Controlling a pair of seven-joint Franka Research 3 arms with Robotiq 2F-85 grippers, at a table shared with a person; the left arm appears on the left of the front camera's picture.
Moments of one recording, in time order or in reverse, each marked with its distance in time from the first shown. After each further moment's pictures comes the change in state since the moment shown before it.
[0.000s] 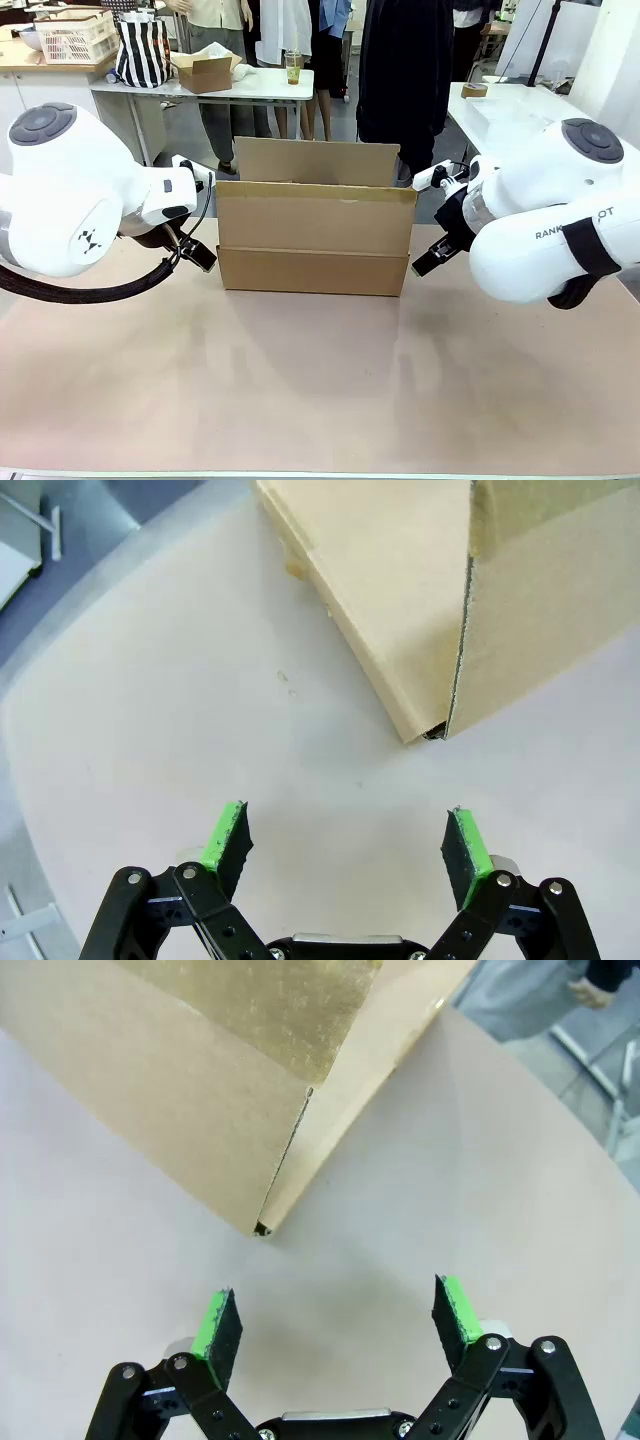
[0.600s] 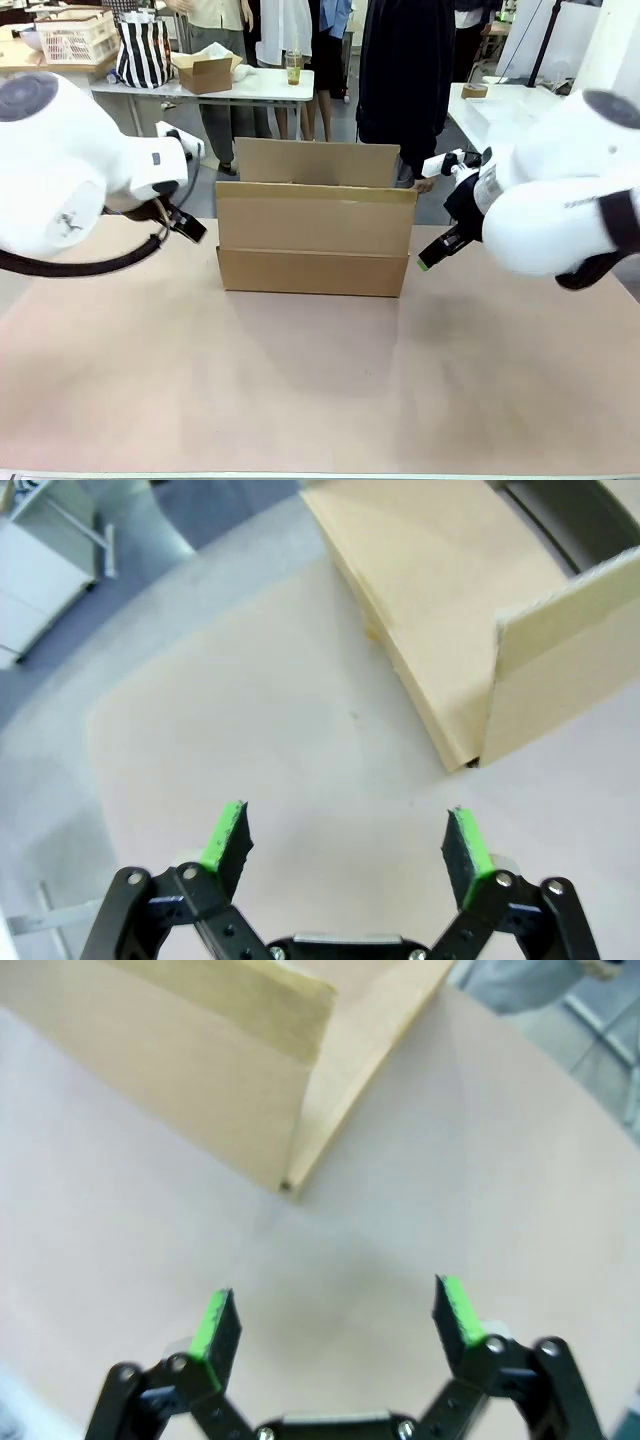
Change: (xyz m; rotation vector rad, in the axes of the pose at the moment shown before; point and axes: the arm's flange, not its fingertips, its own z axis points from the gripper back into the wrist) left arm 0.023 0.012 0.064 0.138 -0.083 0.012; right arm 0.007 -0.001 0.057 0.074 0.058 -0.089
